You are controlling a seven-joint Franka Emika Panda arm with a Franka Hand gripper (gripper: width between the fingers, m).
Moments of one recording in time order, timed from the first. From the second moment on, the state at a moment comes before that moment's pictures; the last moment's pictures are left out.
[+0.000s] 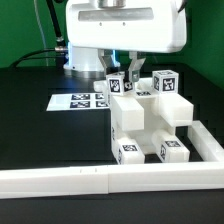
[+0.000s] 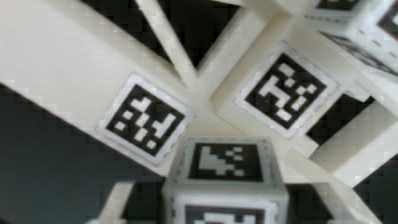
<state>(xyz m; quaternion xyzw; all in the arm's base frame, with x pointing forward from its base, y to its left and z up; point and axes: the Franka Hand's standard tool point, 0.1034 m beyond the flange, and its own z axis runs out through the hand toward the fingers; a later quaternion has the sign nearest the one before) 0.595 0.012 0.120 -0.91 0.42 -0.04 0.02</state>
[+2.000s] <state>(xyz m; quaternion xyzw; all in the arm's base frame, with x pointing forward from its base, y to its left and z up) 0.599 0.029 0.124 -0.77 0.63 -0.02 0.04</state>
